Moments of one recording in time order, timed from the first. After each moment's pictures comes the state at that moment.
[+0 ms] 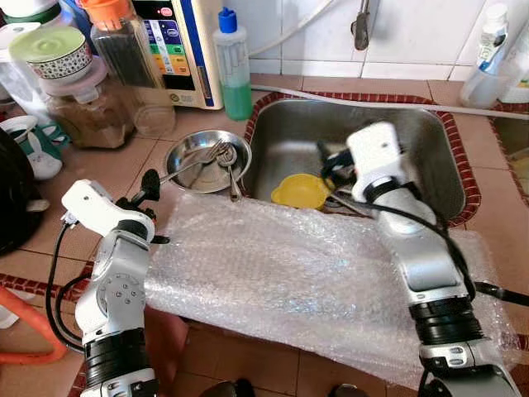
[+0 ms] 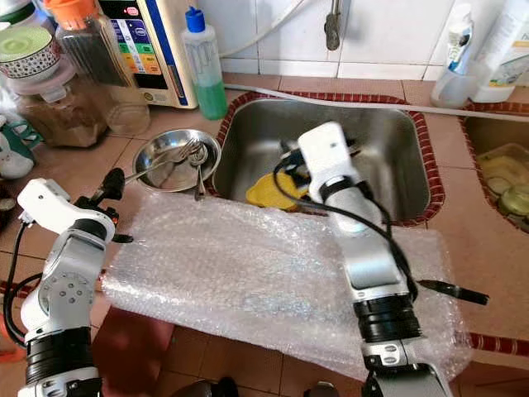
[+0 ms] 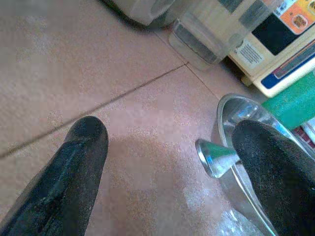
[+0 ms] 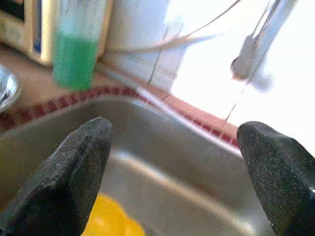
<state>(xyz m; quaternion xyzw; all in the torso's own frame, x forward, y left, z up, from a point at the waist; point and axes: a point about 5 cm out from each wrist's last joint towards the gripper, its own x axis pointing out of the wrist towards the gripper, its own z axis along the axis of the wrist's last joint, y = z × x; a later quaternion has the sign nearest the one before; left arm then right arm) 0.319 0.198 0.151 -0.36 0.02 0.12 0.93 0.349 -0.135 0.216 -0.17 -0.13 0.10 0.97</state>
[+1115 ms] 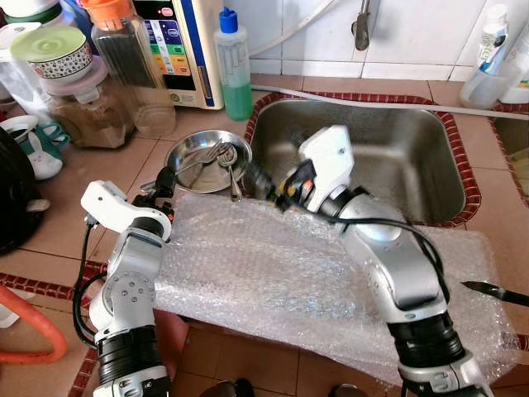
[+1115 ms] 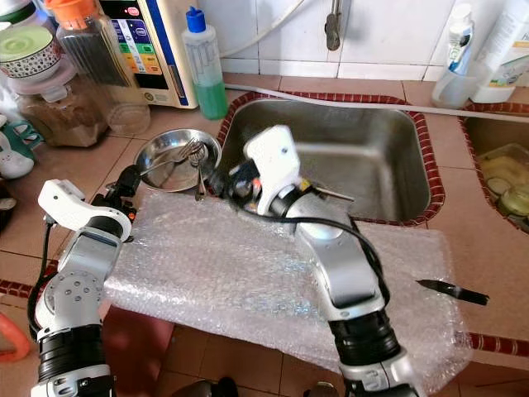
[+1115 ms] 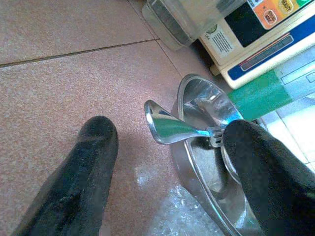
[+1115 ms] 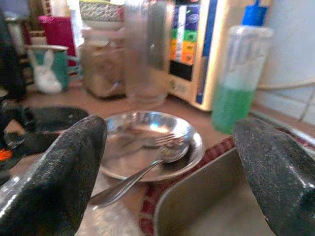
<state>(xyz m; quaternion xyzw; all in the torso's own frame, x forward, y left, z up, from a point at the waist) 0.323 0.179 0.154 -0.44 0.02 0.07 0.89 0.311 -0.062 0.219 -0.06 -0.10 0.37 0.92</state>
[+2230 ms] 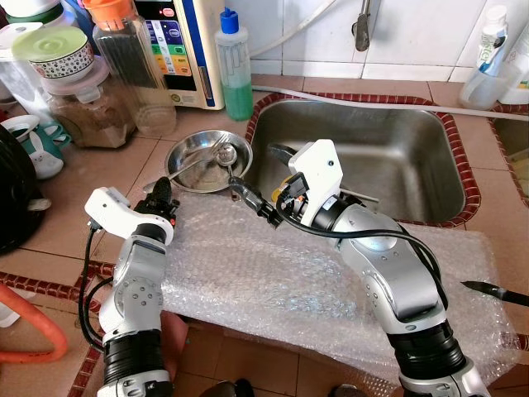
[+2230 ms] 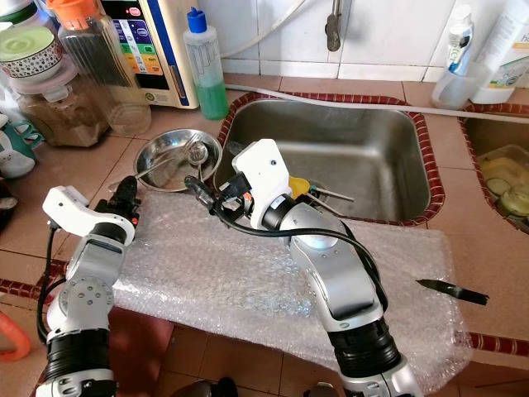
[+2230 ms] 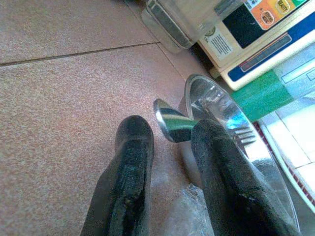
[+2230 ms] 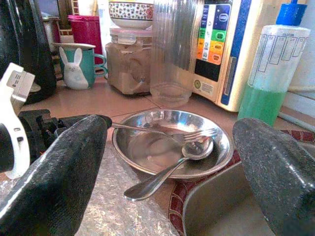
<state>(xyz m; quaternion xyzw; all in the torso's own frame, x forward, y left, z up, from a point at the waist) 0.325 0.177 0.139 -0.43 0.00 0.06 0.90 0.300 -0.055 0.217 -0.06 -0.10 0.40 0.91</state>
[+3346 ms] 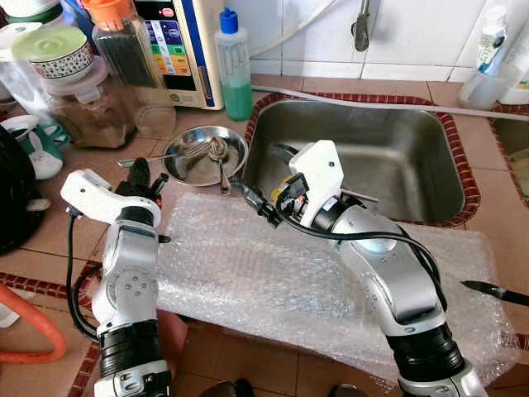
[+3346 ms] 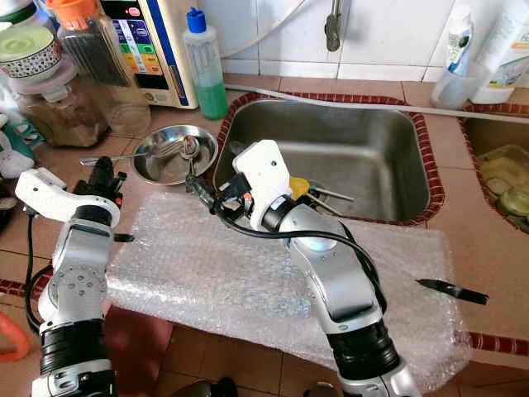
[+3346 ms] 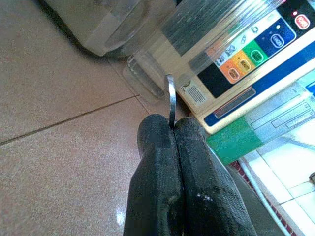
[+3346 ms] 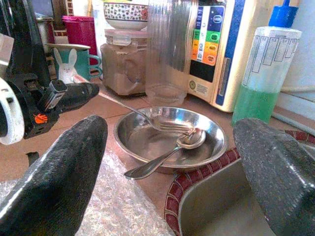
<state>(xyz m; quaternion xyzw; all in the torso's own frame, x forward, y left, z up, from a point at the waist) 0.326 0.187 0.172 -0.43 -0.07 0.08 0.90 0.300 -0.055 0.217 -0.07 -0.11 0.39 0.91</state>
